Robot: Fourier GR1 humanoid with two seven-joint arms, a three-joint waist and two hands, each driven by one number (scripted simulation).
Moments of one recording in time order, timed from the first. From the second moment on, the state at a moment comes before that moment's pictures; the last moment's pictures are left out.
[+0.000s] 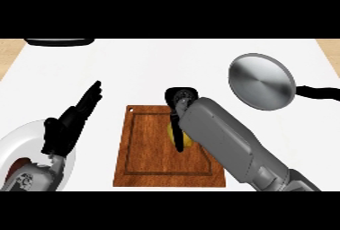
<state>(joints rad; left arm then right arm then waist) -0.17 0.44 -0.30 -1.56 0.19 0.16 0.14 -0.97 -0.03 0.59 -0.90 0.16 0.62 0.98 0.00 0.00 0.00</state>
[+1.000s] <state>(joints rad) -0.18 0.39 -0.23 -1.56 0.13 0.08 0.17 -0.85 -0.03 0.67 -0.92 0.30 0.63 0.89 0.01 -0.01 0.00</state>
